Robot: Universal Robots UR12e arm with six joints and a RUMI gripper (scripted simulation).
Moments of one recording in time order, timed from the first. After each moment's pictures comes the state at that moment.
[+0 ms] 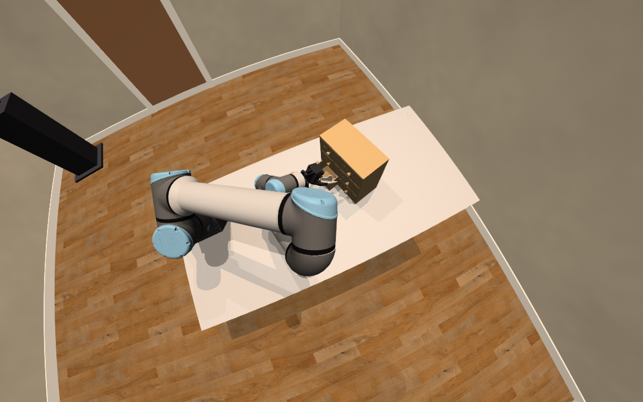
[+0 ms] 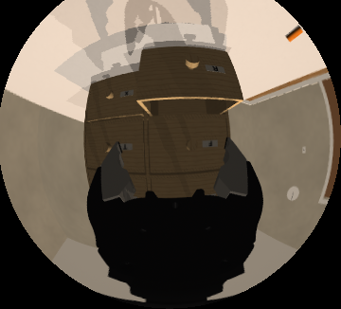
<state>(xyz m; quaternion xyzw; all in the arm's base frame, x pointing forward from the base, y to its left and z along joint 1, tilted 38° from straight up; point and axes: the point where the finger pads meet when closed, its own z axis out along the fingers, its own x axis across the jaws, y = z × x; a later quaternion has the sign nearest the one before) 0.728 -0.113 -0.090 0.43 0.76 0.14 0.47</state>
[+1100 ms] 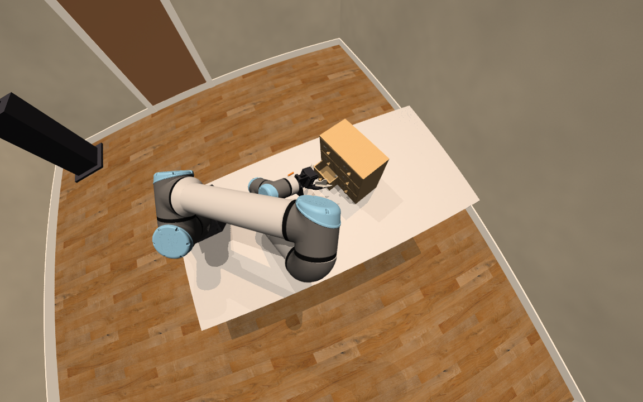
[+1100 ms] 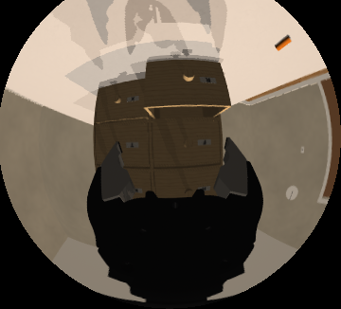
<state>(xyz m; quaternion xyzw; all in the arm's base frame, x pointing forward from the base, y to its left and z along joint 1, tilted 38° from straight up) 0.693 -0.116 -0.083 0.43 0.76 0.14 0.47</state>
